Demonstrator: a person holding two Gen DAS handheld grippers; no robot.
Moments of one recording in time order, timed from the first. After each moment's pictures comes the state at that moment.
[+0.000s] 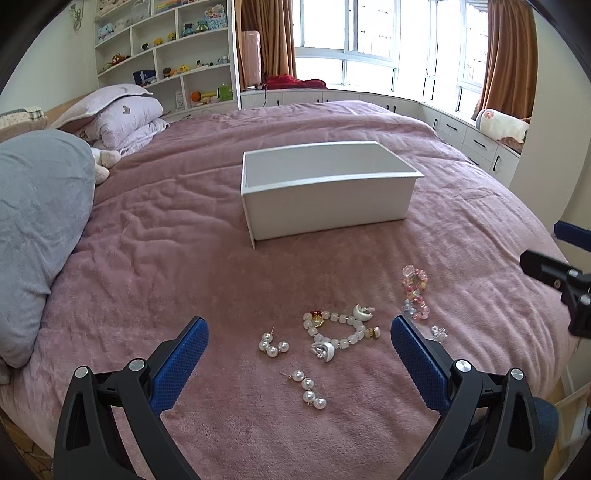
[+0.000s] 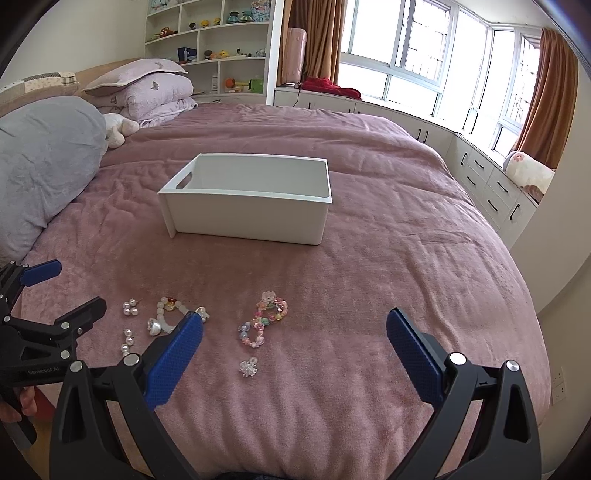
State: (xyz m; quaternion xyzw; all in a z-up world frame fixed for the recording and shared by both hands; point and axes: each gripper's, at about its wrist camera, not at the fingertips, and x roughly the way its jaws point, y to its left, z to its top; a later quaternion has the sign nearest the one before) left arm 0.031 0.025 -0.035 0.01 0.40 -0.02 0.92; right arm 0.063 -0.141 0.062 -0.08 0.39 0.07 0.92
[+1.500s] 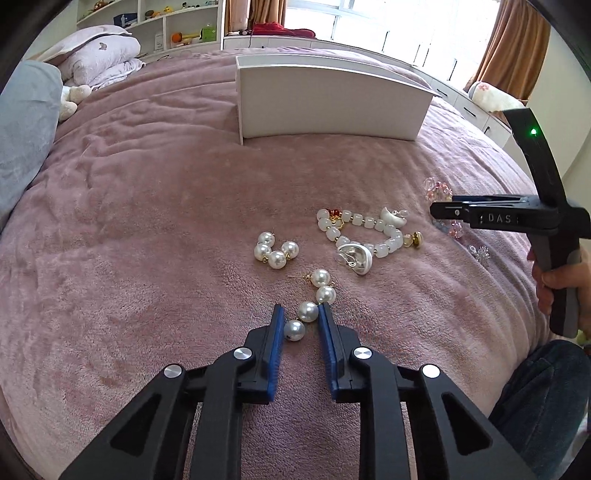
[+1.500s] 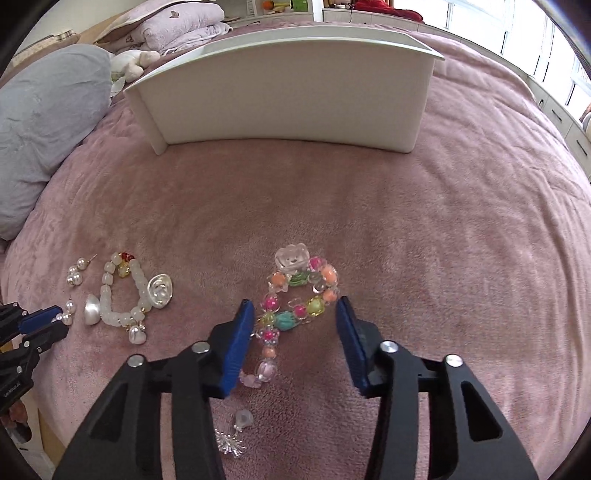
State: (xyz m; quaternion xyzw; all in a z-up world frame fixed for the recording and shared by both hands) left arm 0.044 0.053 -0.132 -0.03 0.48 -0.08 0.87; right arm 0.179 -0.127 -0.092 -0.05 0.53 0.18 0.83
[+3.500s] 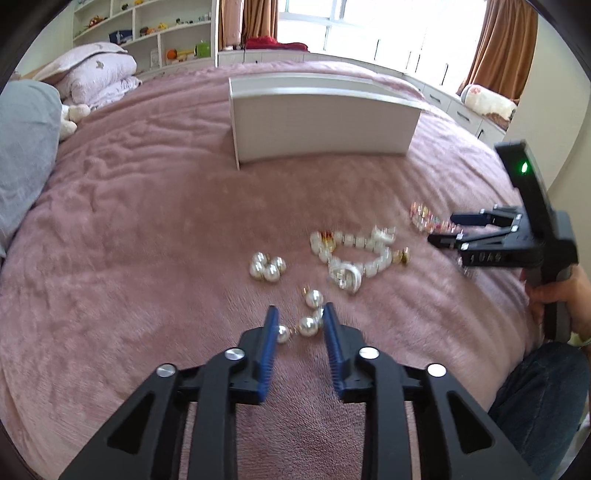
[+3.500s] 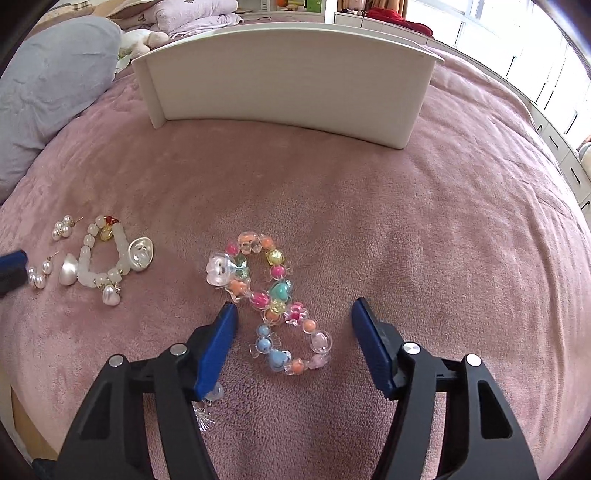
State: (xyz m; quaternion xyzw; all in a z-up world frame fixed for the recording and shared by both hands) left arm 0.041 0.046 -0.122 -0.01 0.46 -0.08 0.88; right arm 0.170 -0.119 -0.104 -0.12 0.51 0.17 0.83
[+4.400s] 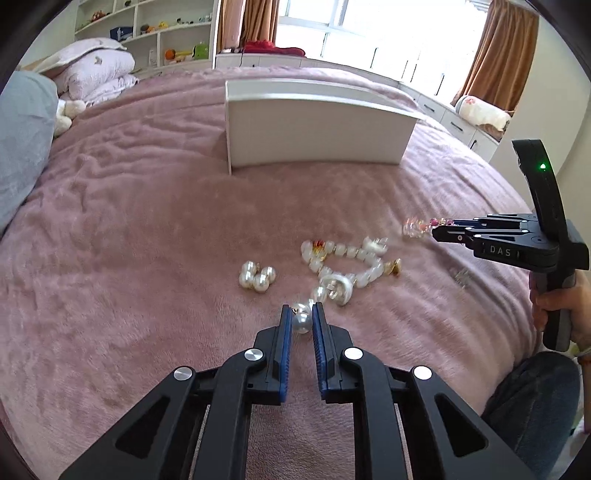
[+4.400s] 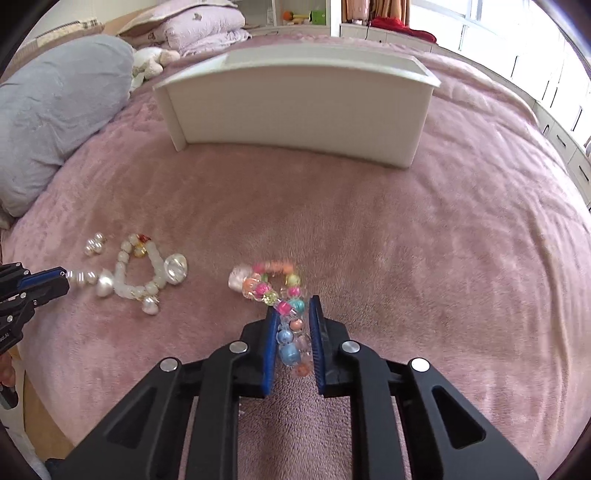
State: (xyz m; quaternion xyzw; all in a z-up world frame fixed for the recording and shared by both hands) left arm 0.045 0.050 -0.112 -0.03 0.44 -0.10 0.89; right arm 0.163 -0.123 -0.075 -0.09 0.49 0.20 0.84
